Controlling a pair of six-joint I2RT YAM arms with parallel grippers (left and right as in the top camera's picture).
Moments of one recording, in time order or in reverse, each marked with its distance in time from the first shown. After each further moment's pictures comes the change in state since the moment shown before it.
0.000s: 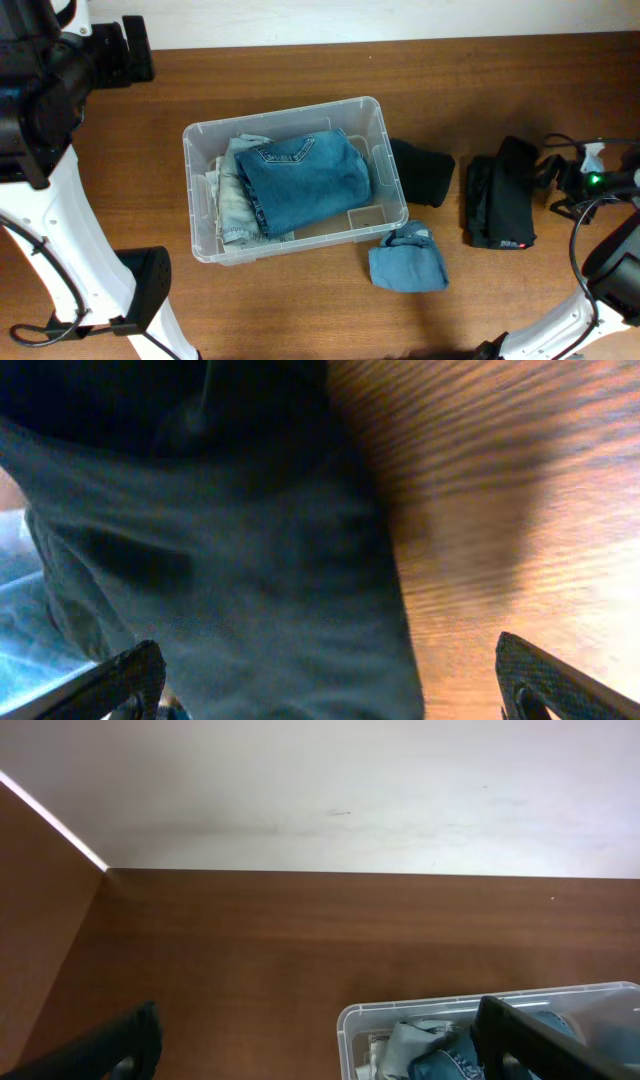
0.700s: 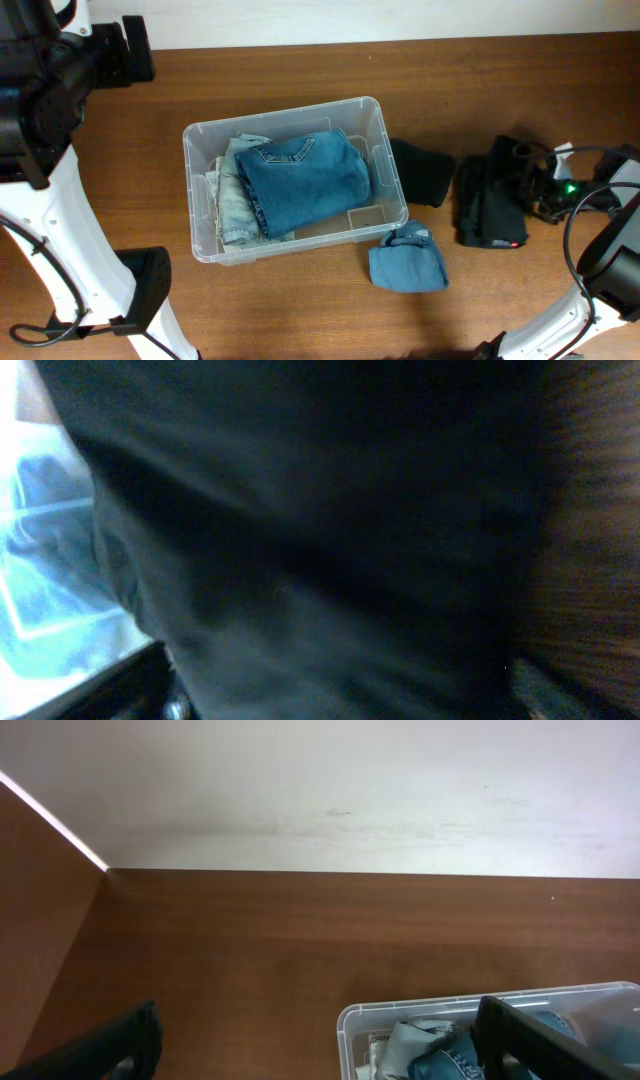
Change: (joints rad) left arm 0.000 0.000 0.000 0.000 0.000 0.000; right arm 0.050 0.004 -0.161 0.082 -0.183 -0.142
